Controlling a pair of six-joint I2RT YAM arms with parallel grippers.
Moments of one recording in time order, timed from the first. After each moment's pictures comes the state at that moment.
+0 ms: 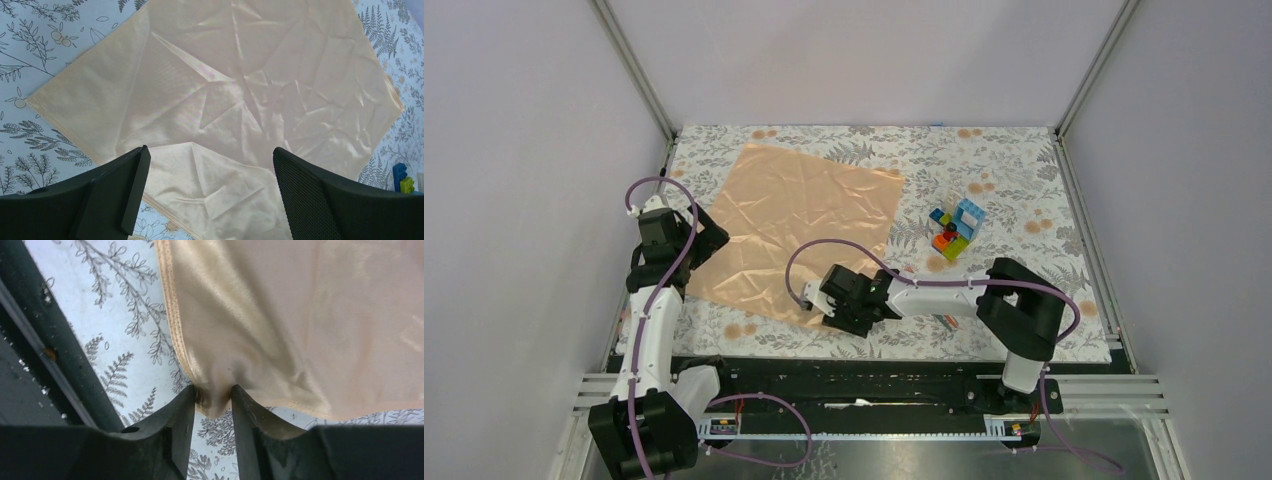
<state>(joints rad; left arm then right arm) 0.21 0.94 0.73 -0.45 0.07 -0.52 1.14 1.79 1.06 -0.45 -0.04 -0.21</state>
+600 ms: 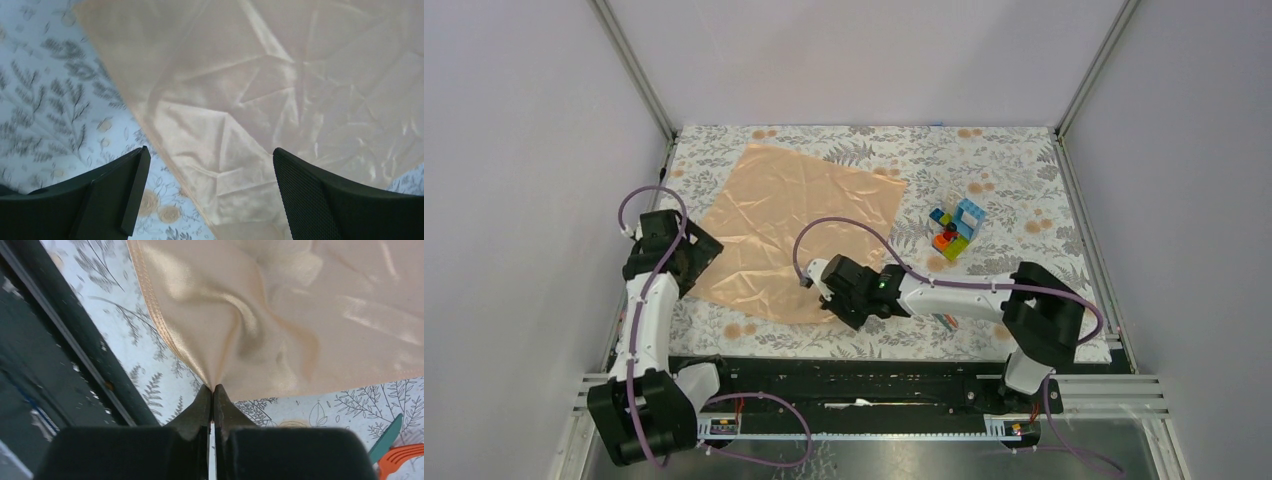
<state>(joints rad) 0.23 1.00 0.77 -0.64 -0.04 -0.65 1.14 1.71 1.08 -0.42 -0.01 0.01</state>
